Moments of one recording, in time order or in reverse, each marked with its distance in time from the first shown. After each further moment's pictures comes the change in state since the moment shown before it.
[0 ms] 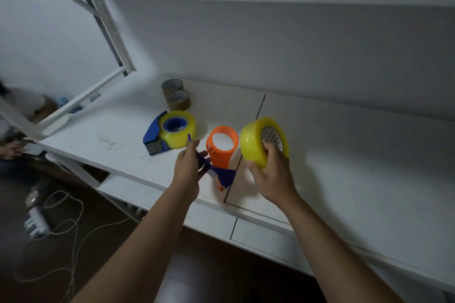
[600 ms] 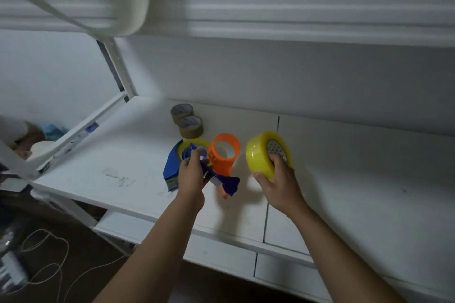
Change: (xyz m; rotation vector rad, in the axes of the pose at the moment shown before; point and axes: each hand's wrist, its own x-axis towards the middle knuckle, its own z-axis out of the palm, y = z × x) left_hand 0.090 0.054 -0.037 -0.039 -0.028 0.052; right_hand 0.060 -0.029 0.070 -0.047 -0.007 0.156
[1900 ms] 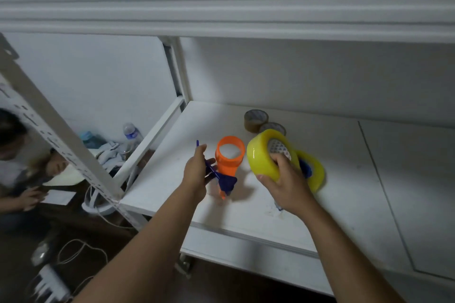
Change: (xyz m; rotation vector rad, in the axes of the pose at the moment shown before) left_hand 0.170 0.144 -0.211 0.093 -0.111 -0.121; right_hand 0.042 -0.190 0.214 -0.069 -0.005 -0.109
